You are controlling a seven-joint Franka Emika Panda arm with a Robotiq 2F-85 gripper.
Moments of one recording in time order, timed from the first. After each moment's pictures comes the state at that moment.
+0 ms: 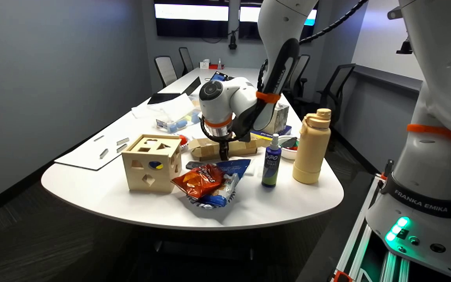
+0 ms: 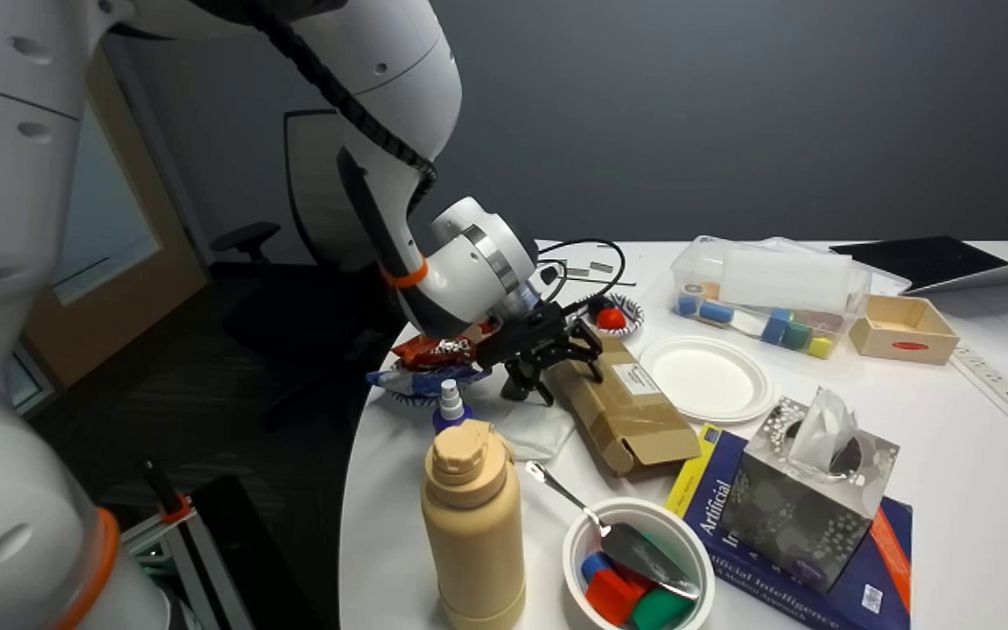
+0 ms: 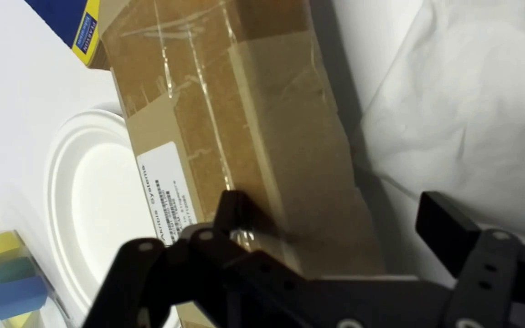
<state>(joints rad) 0.23 0.51 -0.08 -2.15 -1.17 2.57 0.48</state>
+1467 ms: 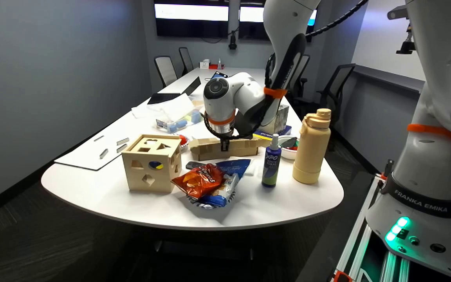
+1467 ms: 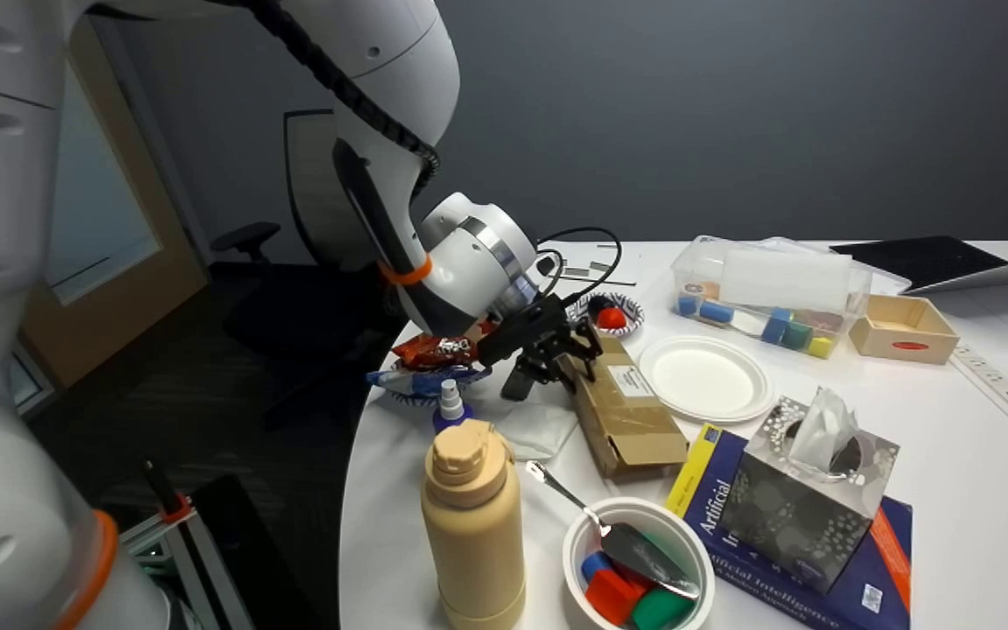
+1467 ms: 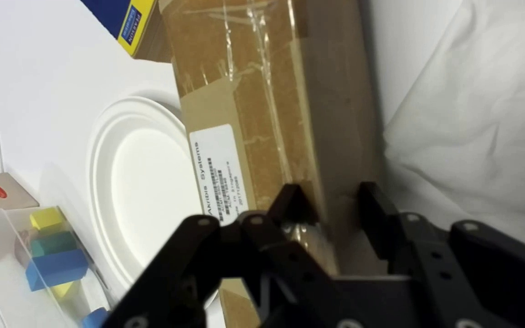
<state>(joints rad) 0.18 0.47 -0.04 -2.18 -1.31 2.56 0.57</state>
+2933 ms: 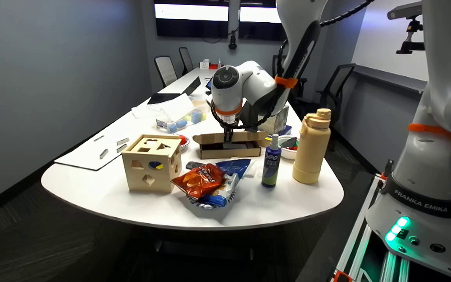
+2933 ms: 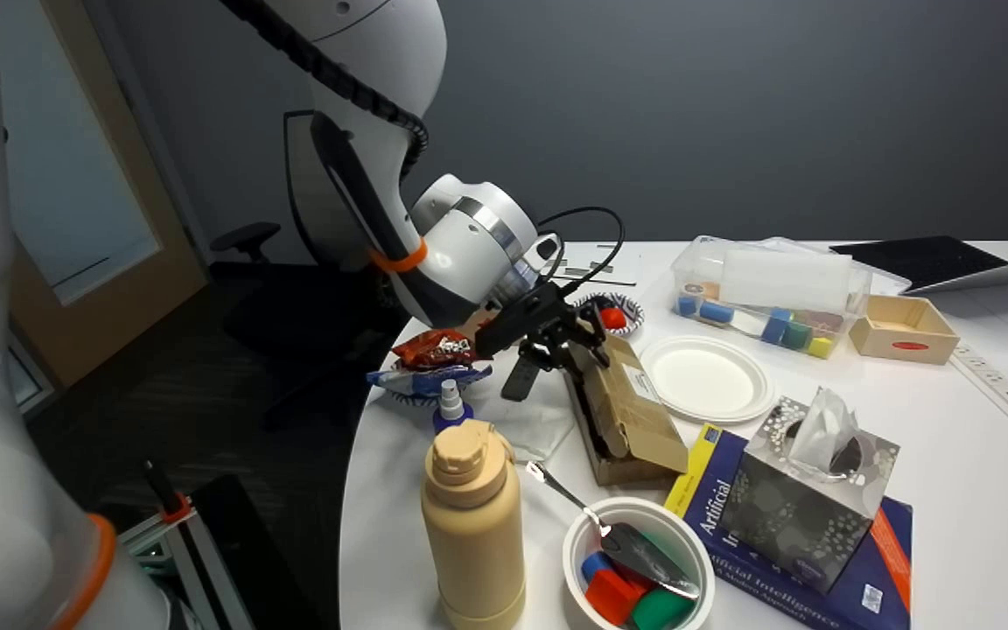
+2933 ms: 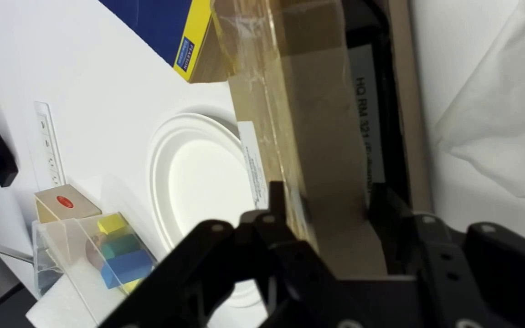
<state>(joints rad) 0.11 0.35 0.00 -2.25 -1.40 2.55 0.70</state>
